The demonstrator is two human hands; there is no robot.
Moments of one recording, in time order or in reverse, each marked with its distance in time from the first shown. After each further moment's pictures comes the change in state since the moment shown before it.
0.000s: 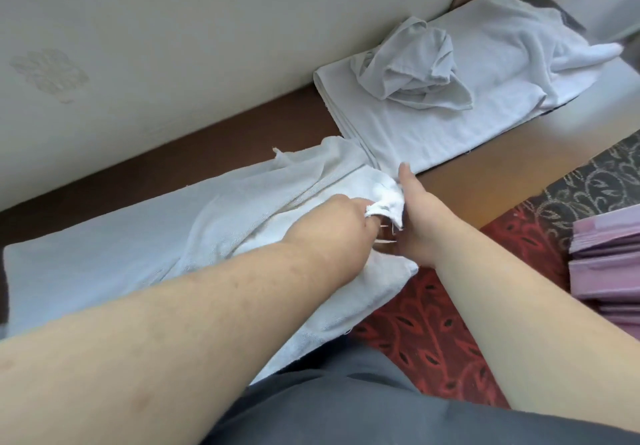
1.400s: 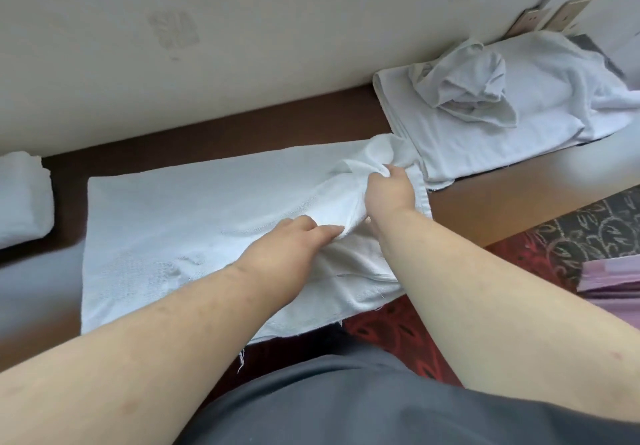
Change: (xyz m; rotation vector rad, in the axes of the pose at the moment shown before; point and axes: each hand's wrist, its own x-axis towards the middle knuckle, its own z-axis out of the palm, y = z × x) left_hand -0.105 -0.144 0.018 0.151 0.050 0.065; right_hand 0.023 0.031 0.143 -0.341 0.529 -0.356
